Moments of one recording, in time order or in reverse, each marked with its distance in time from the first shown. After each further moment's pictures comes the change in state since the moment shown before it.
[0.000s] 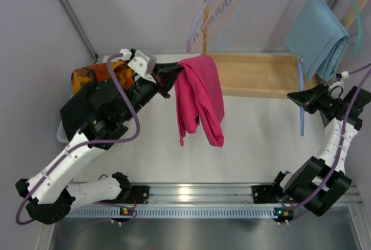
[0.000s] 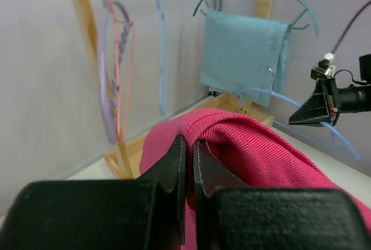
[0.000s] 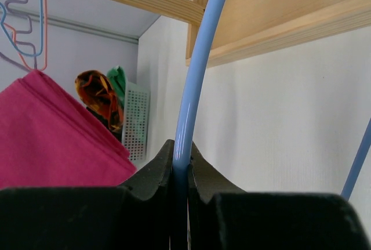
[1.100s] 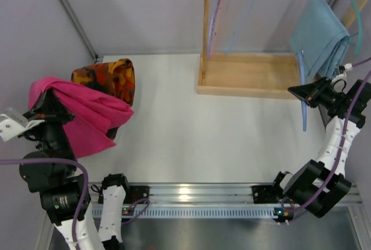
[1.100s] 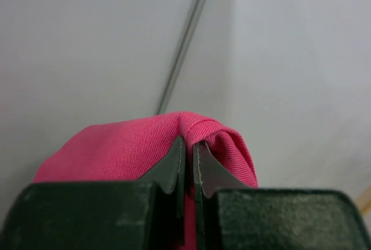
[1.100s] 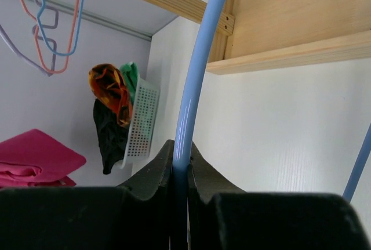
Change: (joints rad) left arm 1.068 -0.515 -0.013 -0.334 -0.148 -0.353; right arm 0.024 -0.007 0.069 0.018 -0.046 0.025
